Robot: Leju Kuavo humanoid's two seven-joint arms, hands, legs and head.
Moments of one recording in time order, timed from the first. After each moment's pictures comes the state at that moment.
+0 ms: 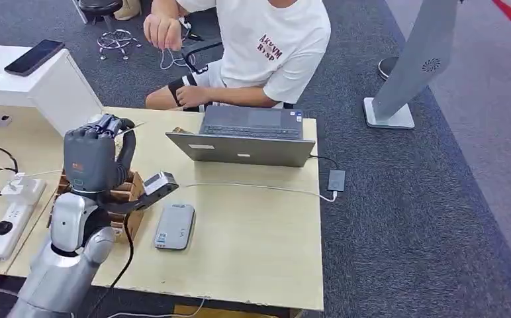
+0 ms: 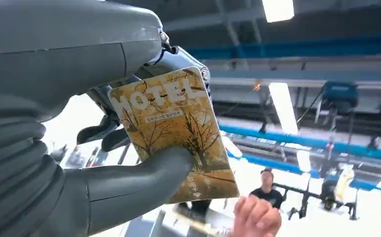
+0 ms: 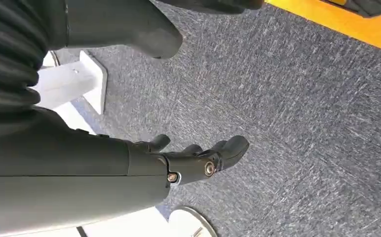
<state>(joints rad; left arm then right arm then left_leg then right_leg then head) -0.32 0.25 -0.26 -1.55 -1.22 0.48 0.05 -0.04 0.18 -0.10 -0.19 0.88 -0.27 0.14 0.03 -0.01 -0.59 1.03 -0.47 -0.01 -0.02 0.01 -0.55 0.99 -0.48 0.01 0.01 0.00</state>
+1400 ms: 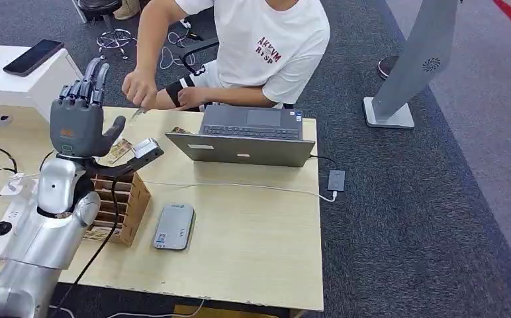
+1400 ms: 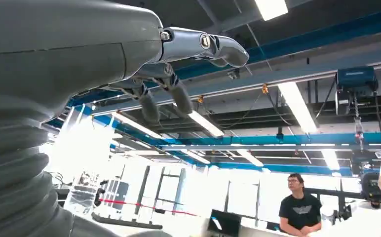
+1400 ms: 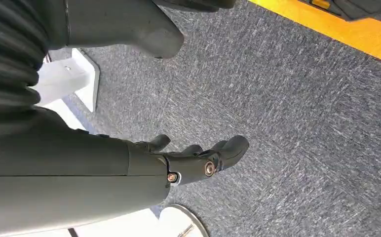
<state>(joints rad) -0.48 0.30 -0.23 -1.30 -1.26 0.48 0.07 -0.06 0.18 -0.10 -0.19 0.89 -0.25 0.15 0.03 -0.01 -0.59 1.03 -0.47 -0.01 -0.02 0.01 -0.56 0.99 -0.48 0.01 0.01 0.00</state>
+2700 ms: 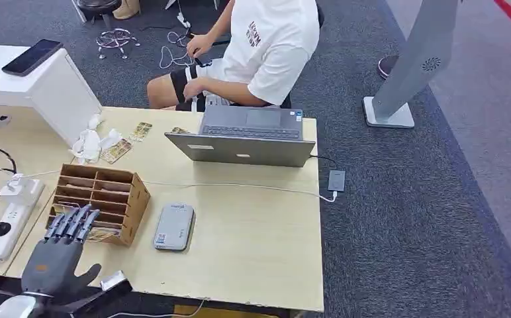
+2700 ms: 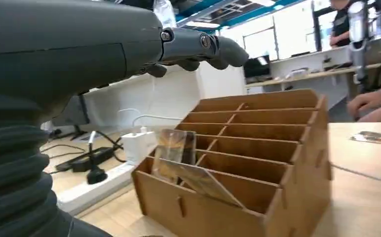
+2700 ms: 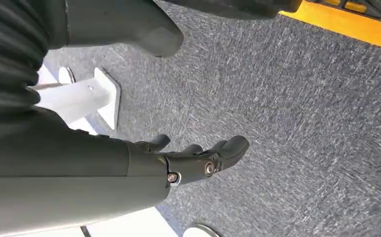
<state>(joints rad) 0.38 0.43 -0.02 -1.76 -1.11 0.16 0.11 -0.02 0.18 -0.14 -0.19 0.87 -0.29 0.16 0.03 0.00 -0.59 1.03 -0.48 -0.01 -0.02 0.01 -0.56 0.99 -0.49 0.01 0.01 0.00</state>
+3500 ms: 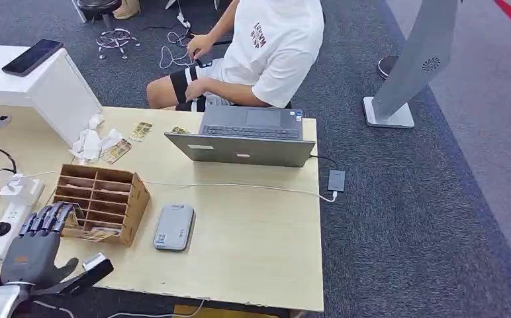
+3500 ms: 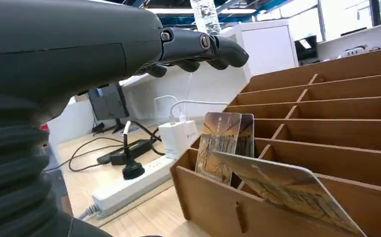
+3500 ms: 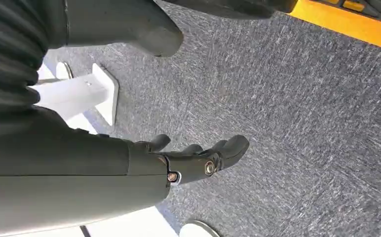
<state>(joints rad) 0.31 0.36 0.14 -1.64 -1.13 0.11 0.08 -0.02 0.18 -0.14 -0.19 0.89 -0.28 0.16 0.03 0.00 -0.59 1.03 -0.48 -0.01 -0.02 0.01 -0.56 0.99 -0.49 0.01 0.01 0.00</state>
